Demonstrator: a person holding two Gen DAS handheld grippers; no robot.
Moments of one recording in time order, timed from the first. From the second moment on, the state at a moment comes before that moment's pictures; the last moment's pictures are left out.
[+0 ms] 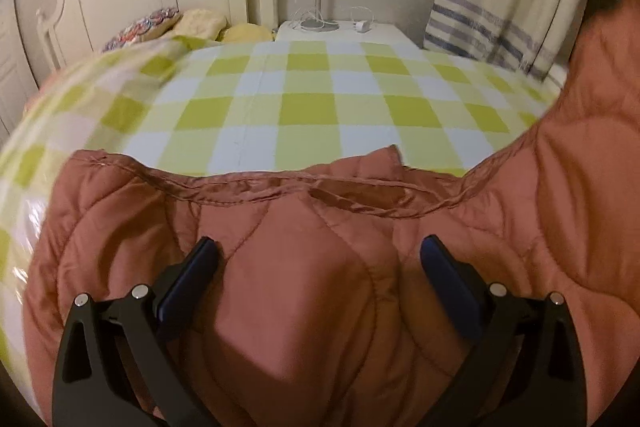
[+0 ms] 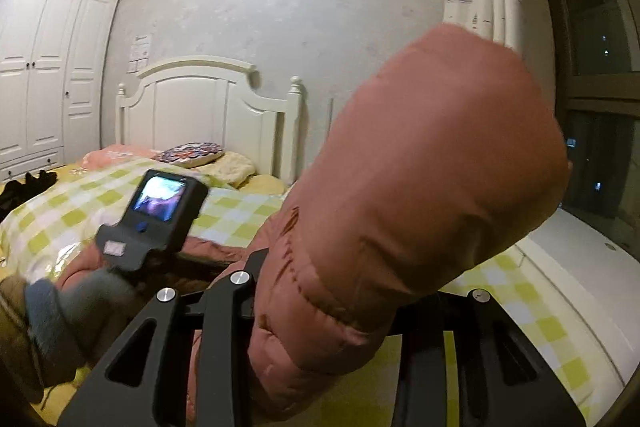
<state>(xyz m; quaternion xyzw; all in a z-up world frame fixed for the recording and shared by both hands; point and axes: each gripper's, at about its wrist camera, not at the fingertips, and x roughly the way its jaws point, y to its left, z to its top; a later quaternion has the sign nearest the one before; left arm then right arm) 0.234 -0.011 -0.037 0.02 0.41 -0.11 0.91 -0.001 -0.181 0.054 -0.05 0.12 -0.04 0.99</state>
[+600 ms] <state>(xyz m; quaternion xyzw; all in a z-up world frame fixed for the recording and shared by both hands) 0.201 0.165 -0.021 -0.11 0.36 -0.04 0.93 0.002 -0.112 0.063 -0.19 0.11 -0.07 0.97</state>
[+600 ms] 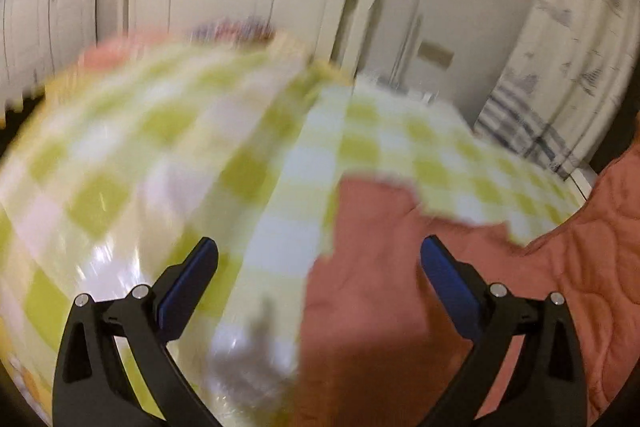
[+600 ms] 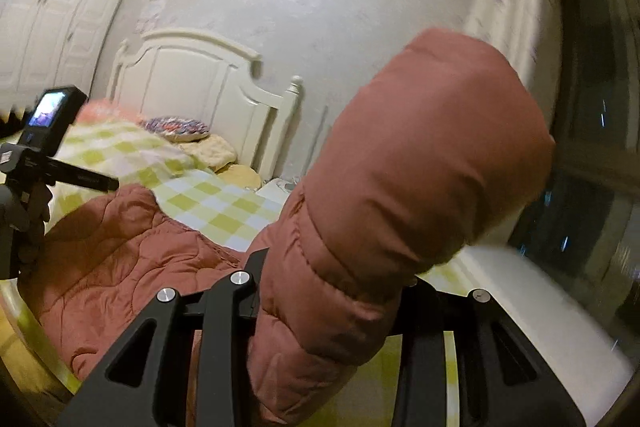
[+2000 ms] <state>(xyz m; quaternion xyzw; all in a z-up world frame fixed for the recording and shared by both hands) 0.162 0.065 0.064 0.09 0.34 -0.17 0.92 -0.055 -0.009 -0.103 -0.54 -0.02 0.11 0.83</state>
